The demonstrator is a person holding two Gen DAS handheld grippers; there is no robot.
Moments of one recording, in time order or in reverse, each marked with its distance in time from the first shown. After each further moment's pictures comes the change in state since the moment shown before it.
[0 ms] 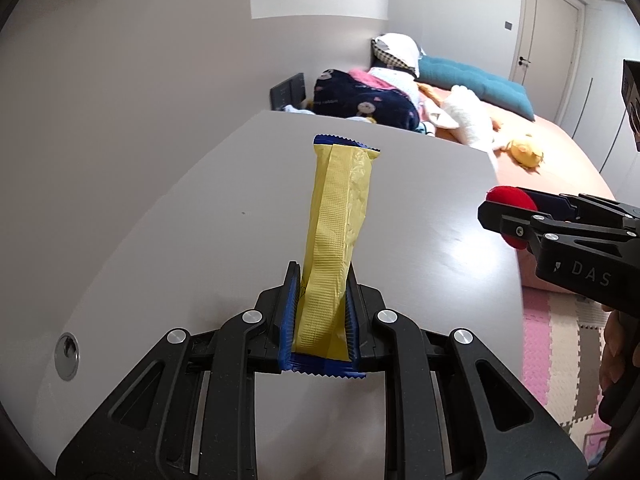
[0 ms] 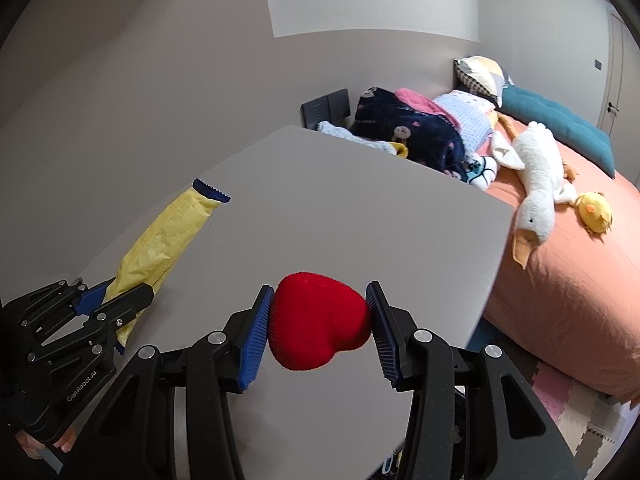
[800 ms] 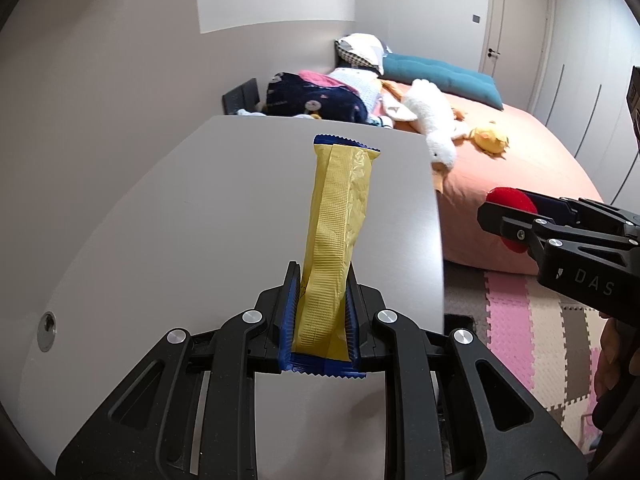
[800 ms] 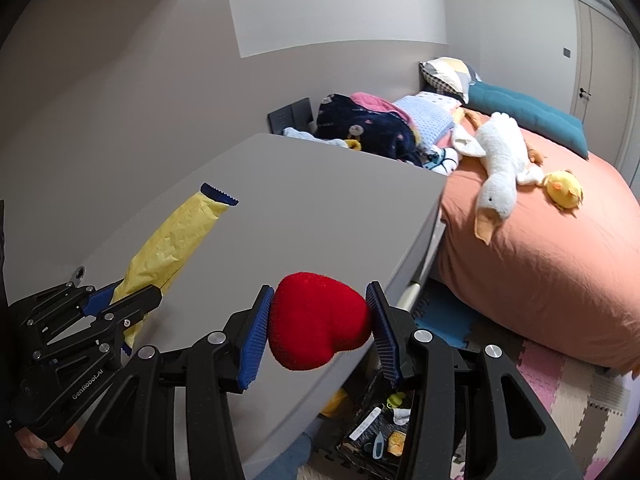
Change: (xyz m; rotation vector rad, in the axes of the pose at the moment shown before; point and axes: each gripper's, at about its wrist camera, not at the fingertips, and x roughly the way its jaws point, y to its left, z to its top) left arm -0.027 -0.077 -0.028 0.063 -0.012 -0.074; right arm -0.069 -0.048 -0.063 0.067 -0.048 -0.054
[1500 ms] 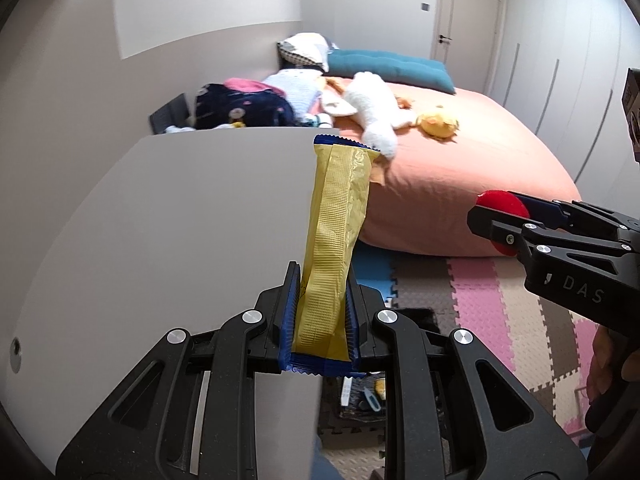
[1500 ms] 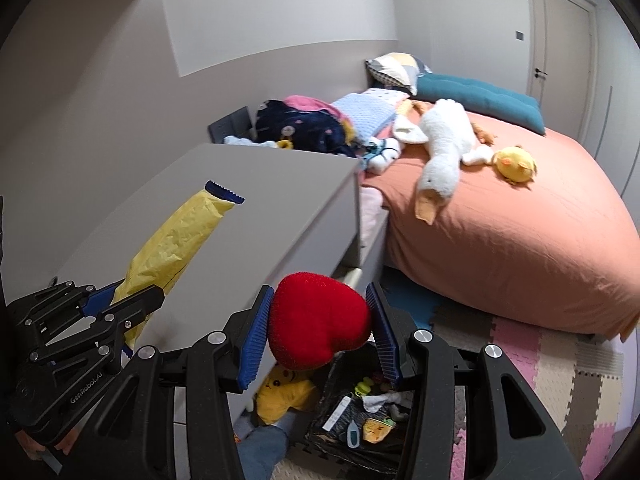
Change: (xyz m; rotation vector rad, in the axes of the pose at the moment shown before) left arm 0.008 -0.097 0.004 0.115 -0.005 -0.127; right arm -0.044 -0.087 -0.035 0.108 -0.023 -0.115
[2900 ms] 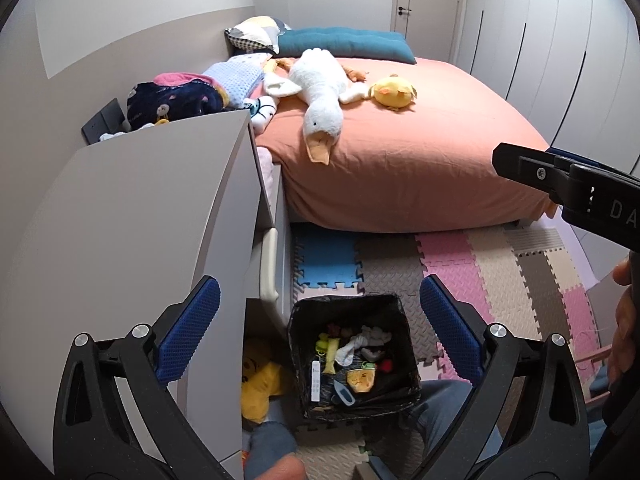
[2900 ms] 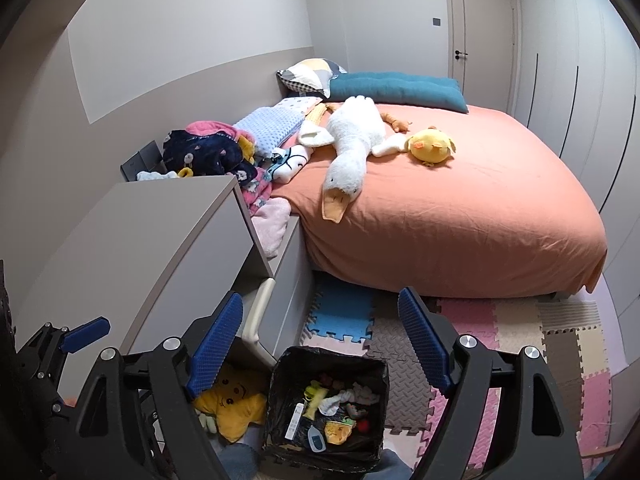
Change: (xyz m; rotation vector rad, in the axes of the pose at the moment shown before) left arm 0.045 -0.098 -0.001 0.092 0.068 -0.073; right arm -0.023 -0.113 -0.012 0.168 -0.044 -0.195
